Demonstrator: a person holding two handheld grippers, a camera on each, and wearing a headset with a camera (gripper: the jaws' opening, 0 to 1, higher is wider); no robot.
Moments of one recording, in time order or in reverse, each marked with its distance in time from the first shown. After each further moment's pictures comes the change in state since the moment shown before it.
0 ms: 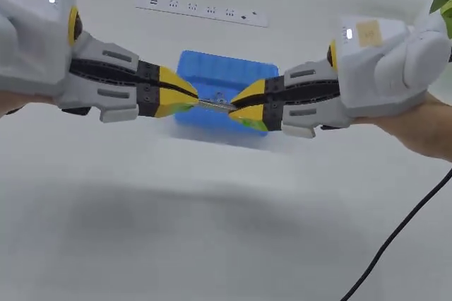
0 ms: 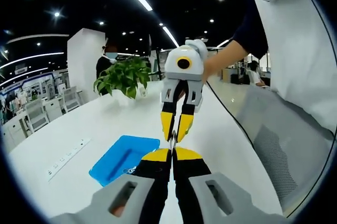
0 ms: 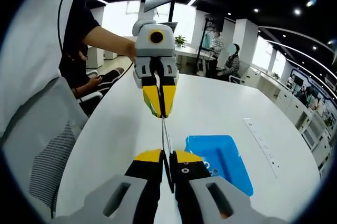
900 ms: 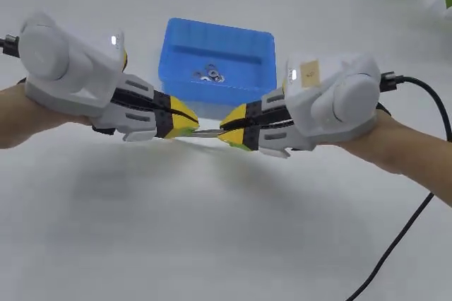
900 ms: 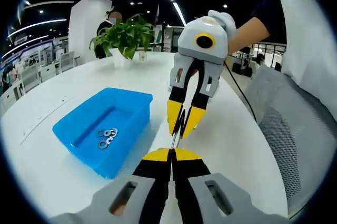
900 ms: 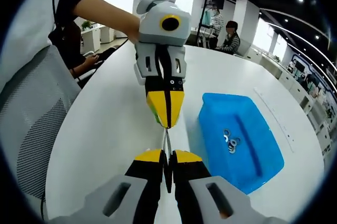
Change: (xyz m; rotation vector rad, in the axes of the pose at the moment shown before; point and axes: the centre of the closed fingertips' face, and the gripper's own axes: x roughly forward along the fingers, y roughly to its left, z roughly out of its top) left arm 0.044 -0.007 -0.089 -0.159 0.204 -0.032; right arm 0.036 0.018 -0.077 0.045 0.169 -0.002
